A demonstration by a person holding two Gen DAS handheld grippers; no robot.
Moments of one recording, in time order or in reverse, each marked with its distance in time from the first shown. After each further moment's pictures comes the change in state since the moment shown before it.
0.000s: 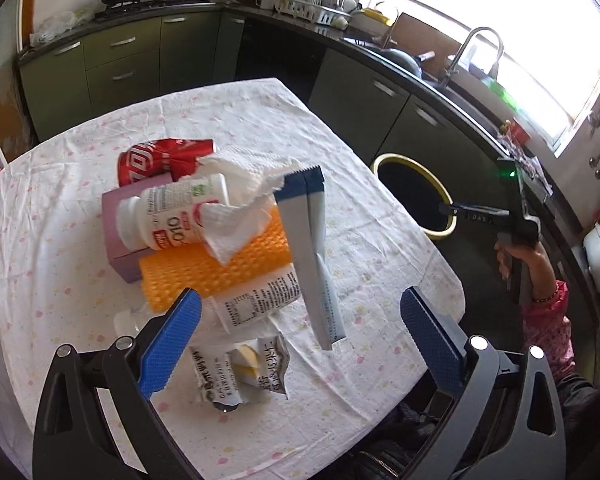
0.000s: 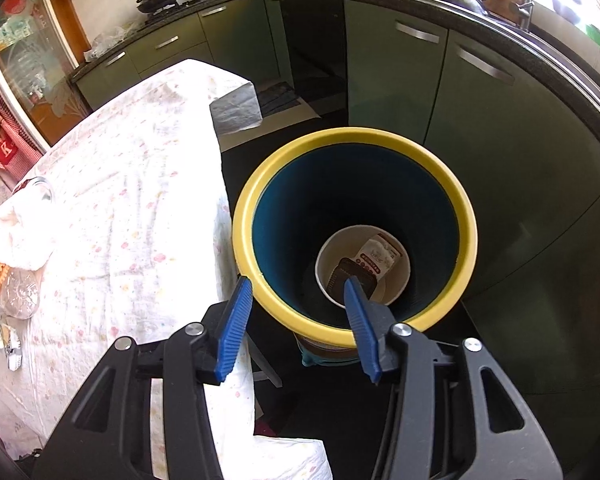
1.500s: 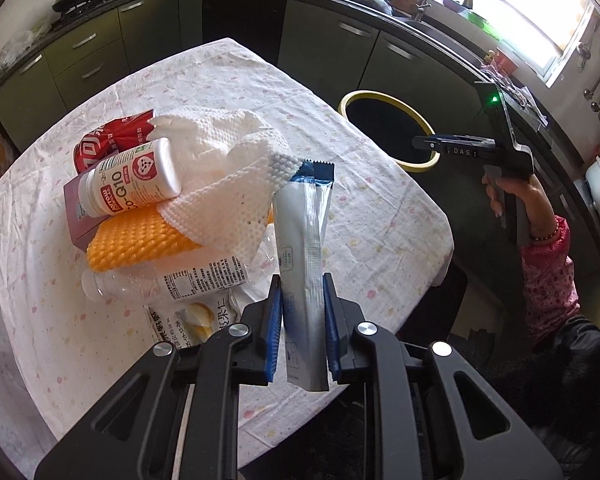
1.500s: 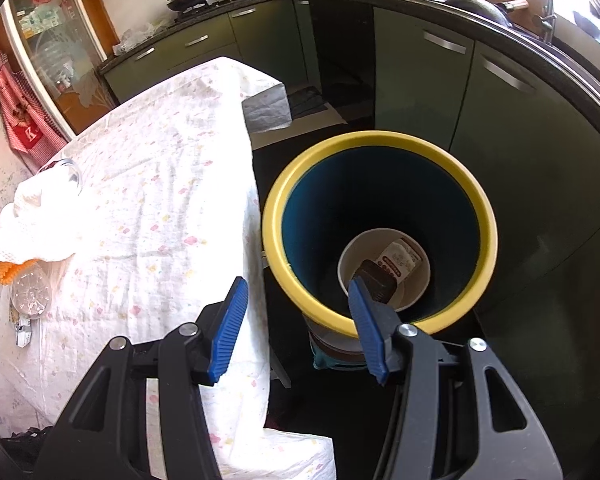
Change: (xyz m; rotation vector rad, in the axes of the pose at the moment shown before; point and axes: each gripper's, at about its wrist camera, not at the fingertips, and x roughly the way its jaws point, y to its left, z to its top) left arm -0.004 -0.048 -0.019 0.151 0.169 0.012; right arm -0.005 0.010 -0.008 -0.070 -0.019 0.075
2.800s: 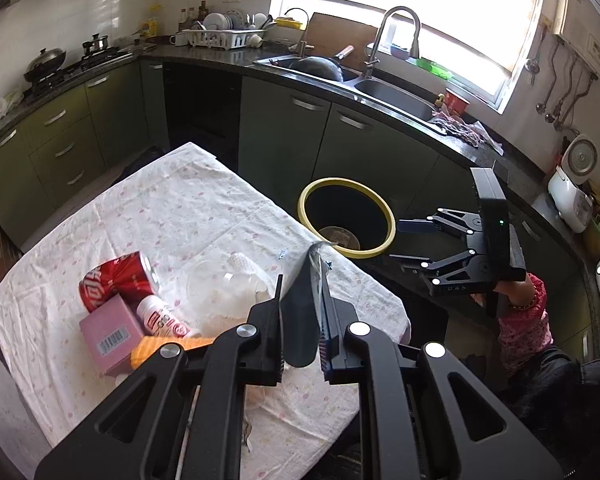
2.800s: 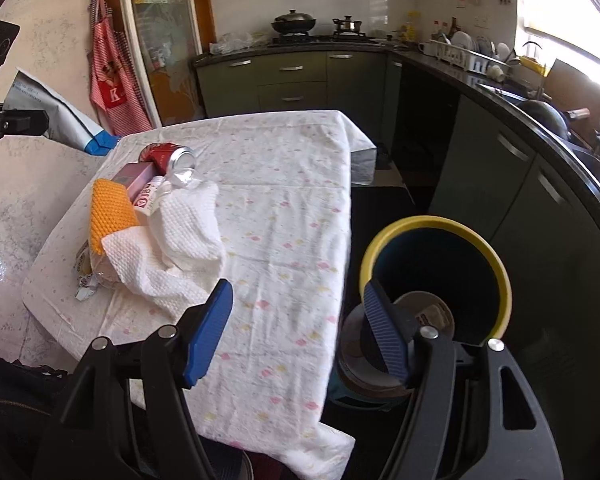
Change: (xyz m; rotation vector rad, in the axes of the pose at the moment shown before) left arm -0.068 -0.013 0.101 0.142 -0.202 -0.103; right arm -0.092 0.072 -0.016 -0.276 -0.154 0.104
